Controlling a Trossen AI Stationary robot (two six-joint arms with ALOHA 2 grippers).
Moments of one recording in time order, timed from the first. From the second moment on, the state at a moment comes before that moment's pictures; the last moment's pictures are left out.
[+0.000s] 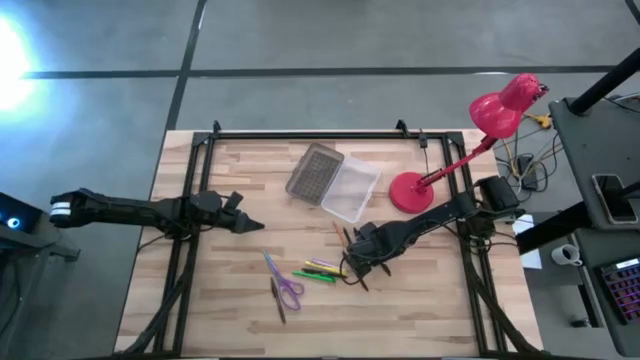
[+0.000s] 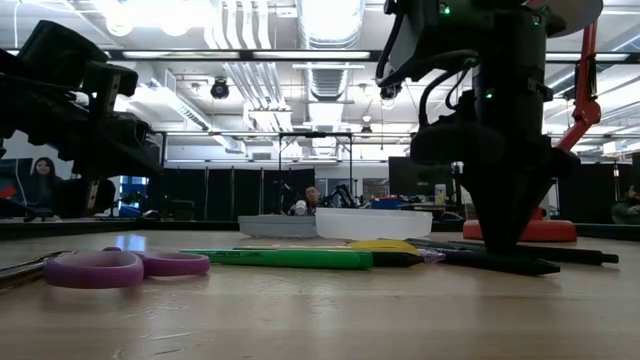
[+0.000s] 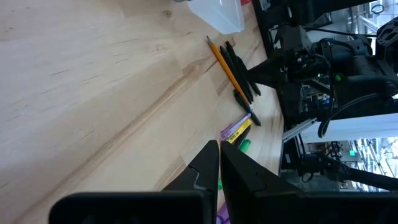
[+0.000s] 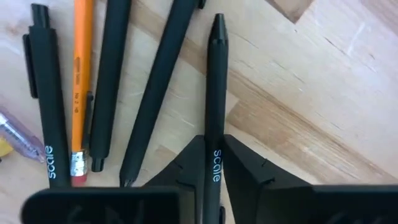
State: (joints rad) left arm 0.11 0.56 0.02 0.15 0.15 -1.14; right arm 0.28 1.86 1.10 -0.76 0.08 1.26
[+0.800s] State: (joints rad) left arm 0.11 0.56 0.02 0.15 0.15 -1.14; right arm 0.13 1.51 1.09 -0.66 0.59 1.62
